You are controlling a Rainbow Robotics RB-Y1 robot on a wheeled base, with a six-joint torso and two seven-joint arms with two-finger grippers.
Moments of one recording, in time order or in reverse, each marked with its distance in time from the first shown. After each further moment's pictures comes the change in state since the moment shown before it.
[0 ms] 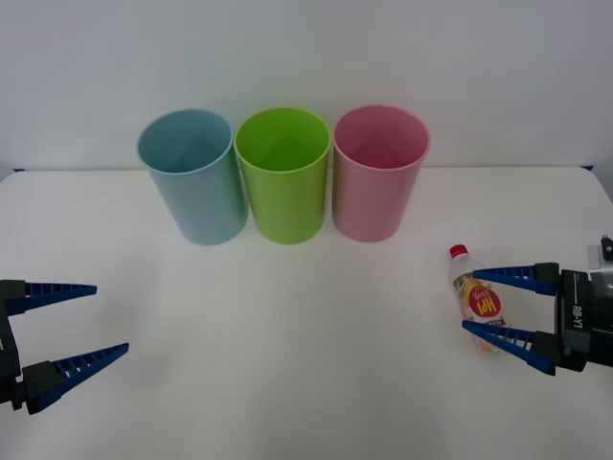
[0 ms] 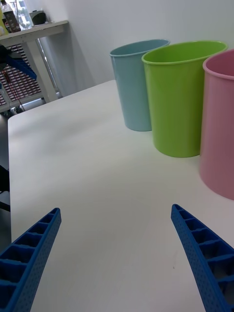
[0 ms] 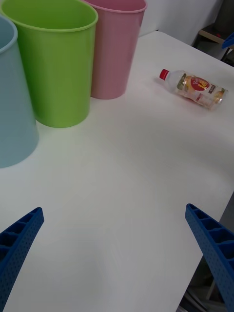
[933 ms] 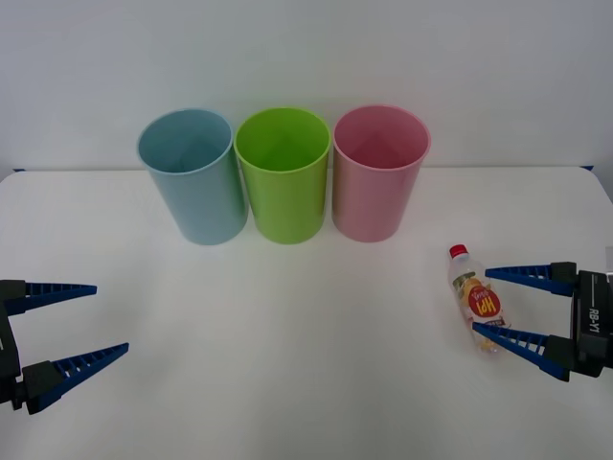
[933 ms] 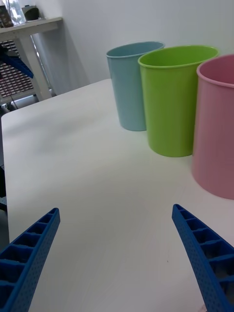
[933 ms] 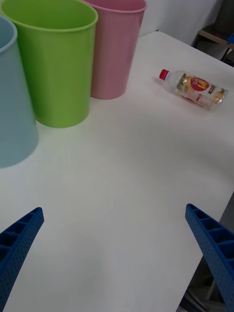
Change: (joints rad) right arm 0.052 -0.001 -0.042 -0.094 0.002 0.014 -0.034; left arm 0.000 0.000 0.000 0.000 0.000 0.000 0.000
